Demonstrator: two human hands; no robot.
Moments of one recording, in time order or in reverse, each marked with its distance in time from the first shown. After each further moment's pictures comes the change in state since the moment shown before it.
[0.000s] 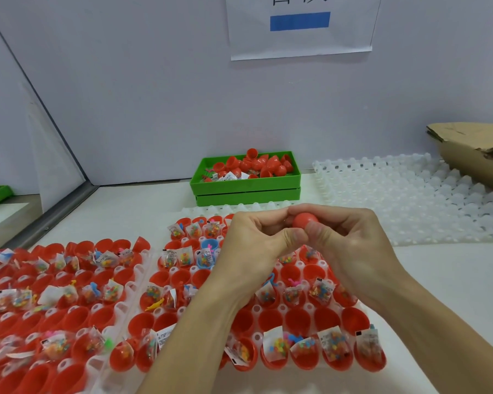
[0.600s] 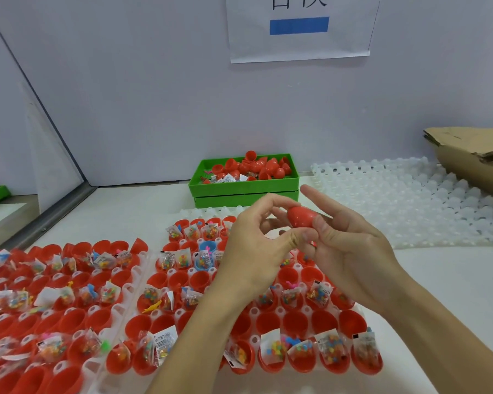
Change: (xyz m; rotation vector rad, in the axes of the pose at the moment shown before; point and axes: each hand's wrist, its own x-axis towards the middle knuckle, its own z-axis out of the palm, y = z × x) left_hand 0.001 0.004 0.006 0.246 0.077 0.133; right_hand 0.000 -0.009 0.001 0.526 -0.116 0.217
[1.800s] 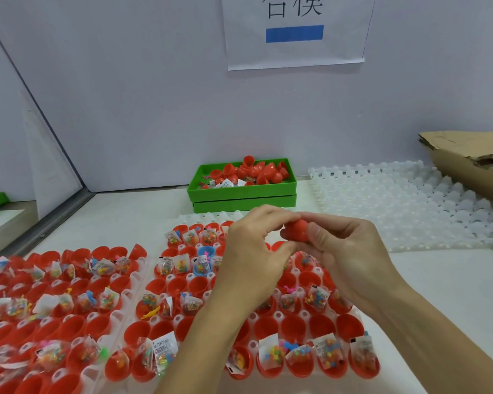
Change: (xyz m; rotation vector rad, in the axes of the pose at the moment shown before) left_hand 0.001 -0.010 0.001 0.421 0.117 0.318; right_hand 0.000 0.003 0.000 -0.284 0.199 -0.139
